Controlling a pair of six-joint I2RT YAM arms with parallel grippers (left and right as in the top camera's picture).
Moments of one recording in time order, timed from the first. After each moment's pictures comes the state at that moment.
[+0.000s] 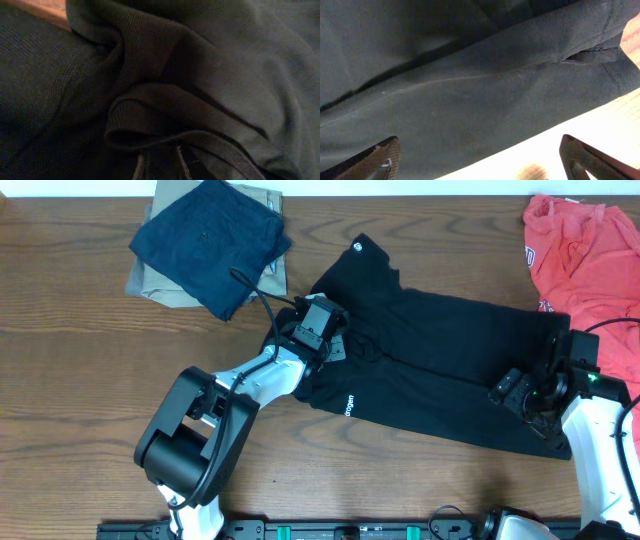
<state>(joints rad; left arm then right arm) -0.55 1.90 1.03 -0.08 -0.06 -0.67 -0.27 1.29 0.82 -0.94 0.02 0.49</state>
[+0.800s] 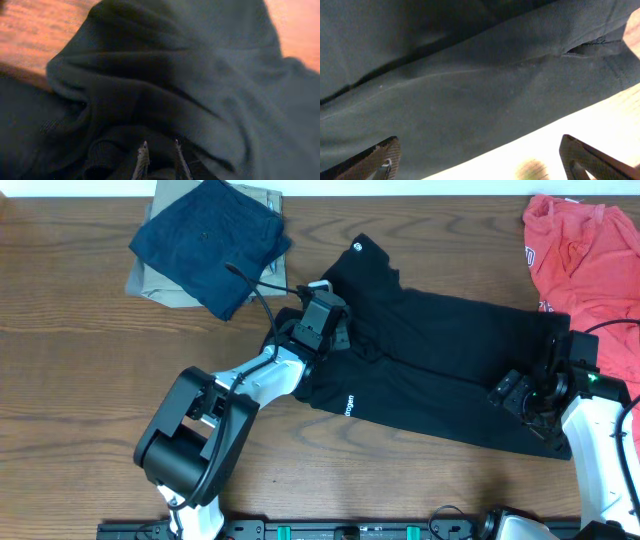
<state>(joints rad) -0.55 1.91 1.03 0.05 -0.07 -0.64 -0.27 1.29 0.82 -0.96 0.01 0.49</state>
